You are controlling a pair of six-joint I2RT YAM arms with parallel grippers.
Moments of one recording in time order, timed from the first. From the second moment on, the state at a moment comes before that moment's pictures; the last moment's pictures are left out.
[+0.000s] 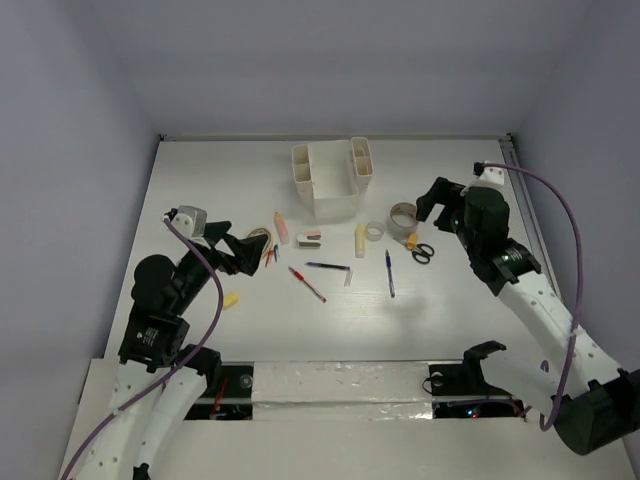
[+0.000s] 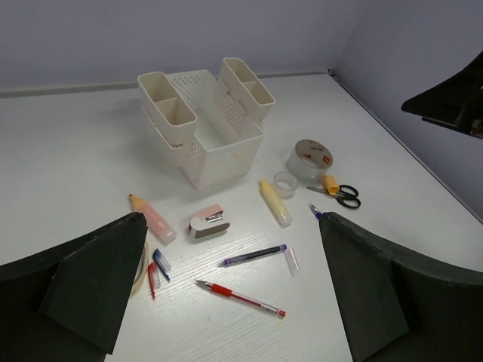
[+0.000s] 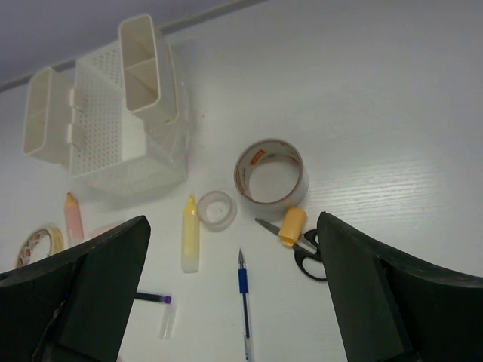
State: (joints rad) left arm -0.28 0.45 0.68 -0.22 0.24 -0.28; right arm 0.35 0.93 0.88 -0.25 0.28 0.45
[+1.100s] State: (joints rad) left arm -0.28 0.45 0.68 -0.23 0.15 -0.31; right arm 0.10 1.75 1.10 -0.18 -0.05 0.48
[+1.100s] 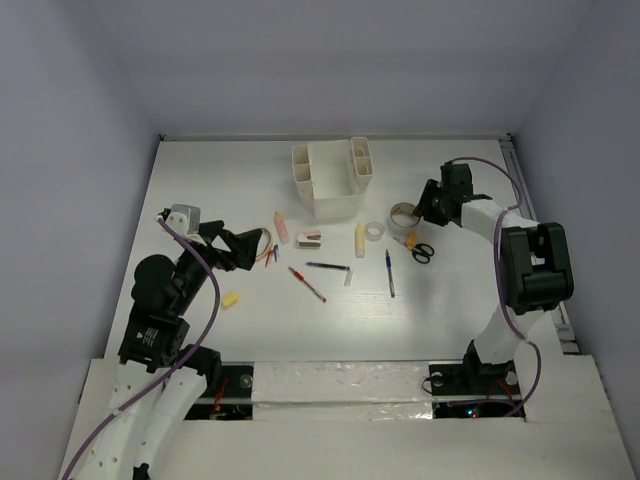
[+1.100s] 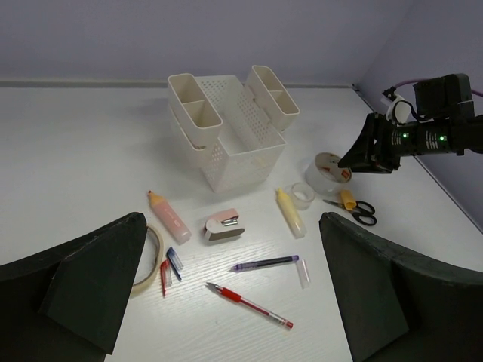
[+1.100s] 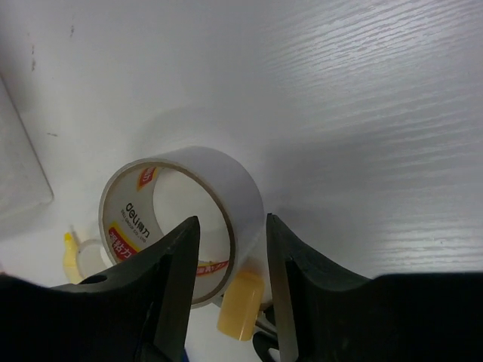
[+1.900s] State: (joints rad) left arm -0.28 0.45 0.68 -0.24 0.08 -0.34; right arm 0.11 1.76 1.21 -0.19 -0.03 0.47
